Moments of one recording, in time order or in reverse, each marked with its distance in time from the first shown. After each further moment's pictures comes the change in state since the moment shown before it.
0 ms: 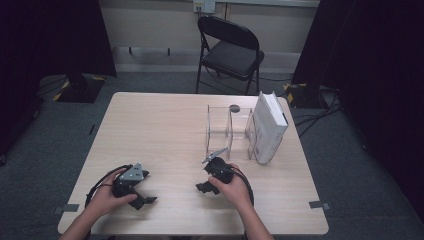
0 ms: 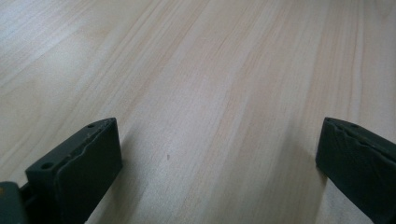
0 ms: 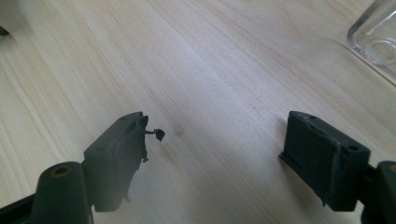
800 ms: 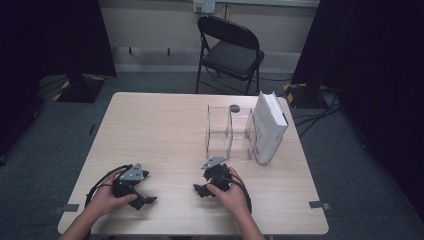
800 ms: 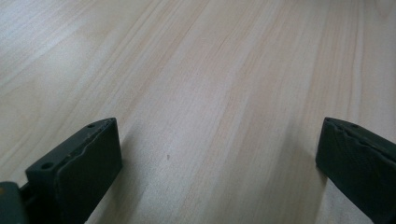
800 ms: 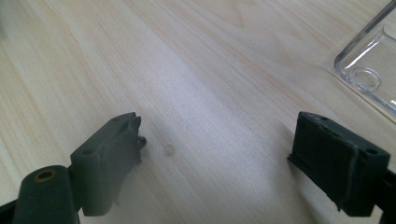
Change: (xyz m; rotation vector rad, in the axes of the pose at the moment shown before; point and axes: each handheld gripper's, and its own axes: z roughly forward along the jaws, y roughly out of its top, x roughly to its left) left arm 0.000 0.000 0.000 0.000 0.000 0.000; right arm 0.011 -0.015 0.012 -0.159 -0.113 -0.069
